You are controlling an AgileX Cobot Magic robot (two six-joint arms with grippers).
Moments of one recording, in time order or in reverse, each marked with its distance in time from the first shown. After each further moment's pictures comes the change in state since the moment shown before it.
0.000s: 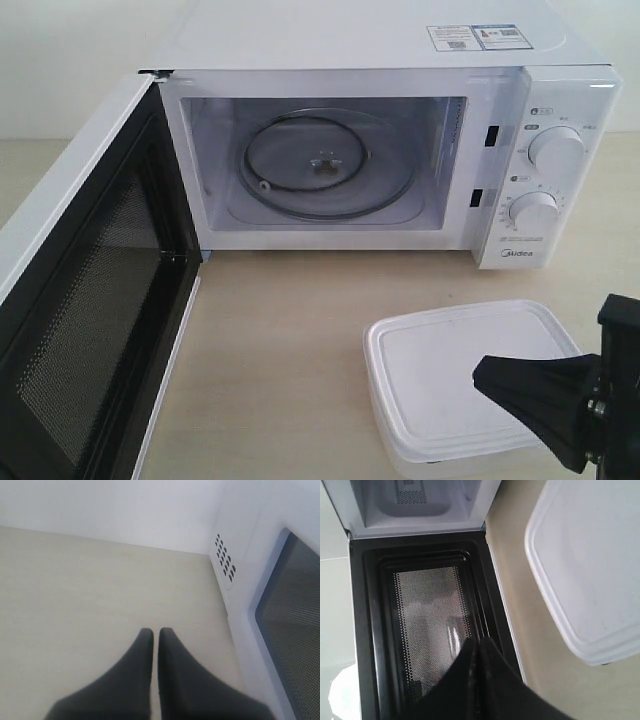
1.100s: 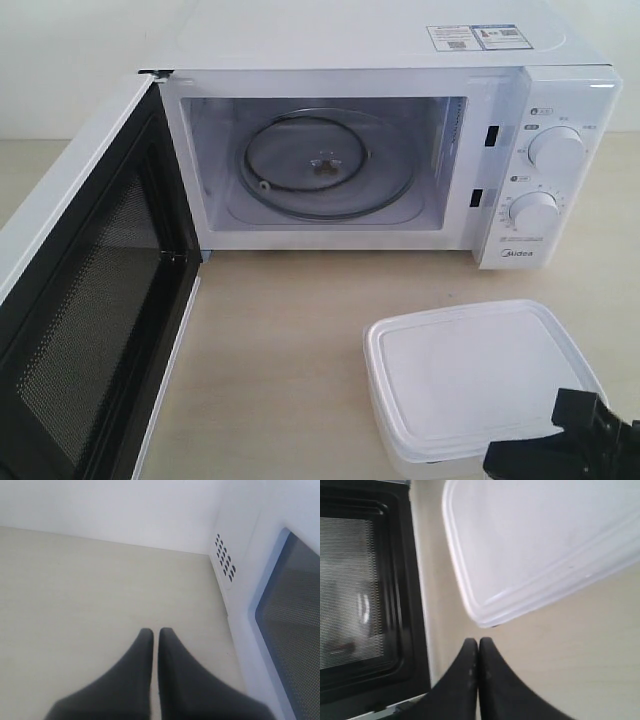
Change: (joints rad) left arm 0.000 0.000 0.000 0.000 0.000 0.000; right arm 0.000 0.000 0.006 -0.305 0.167 0.000
